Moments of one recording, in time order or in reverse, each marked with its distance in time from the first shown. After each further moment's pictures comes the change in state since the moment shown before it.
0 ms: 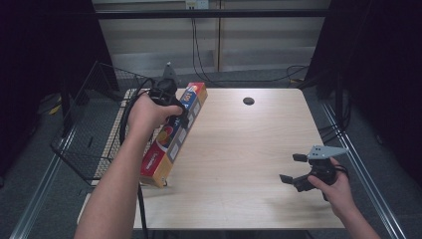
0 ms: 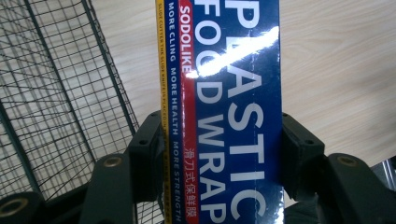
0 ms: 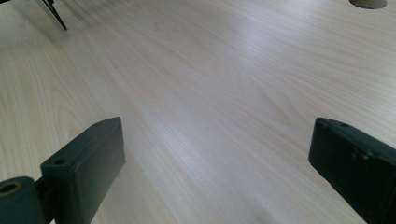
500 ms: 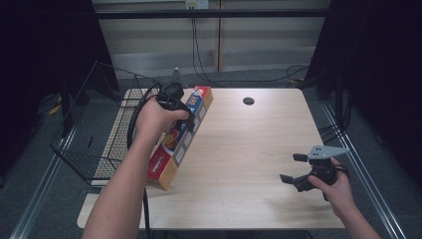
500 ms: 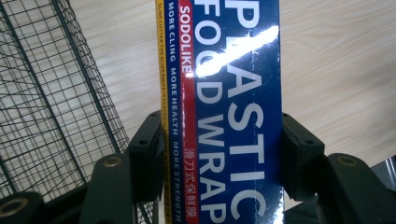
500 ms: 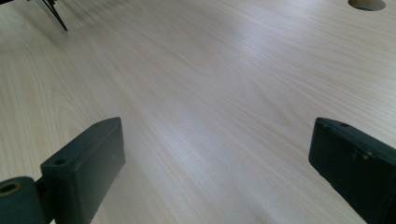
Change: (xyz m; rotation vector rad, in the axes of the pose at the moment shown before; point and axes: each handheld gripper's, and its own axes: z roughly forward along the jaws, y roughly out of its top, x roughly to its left) left arm -0.010 0.000 0.014 0.013 -0.008 0.029; right arm 0.001 0.000 -0.001 -0.004 -0.001 0.001
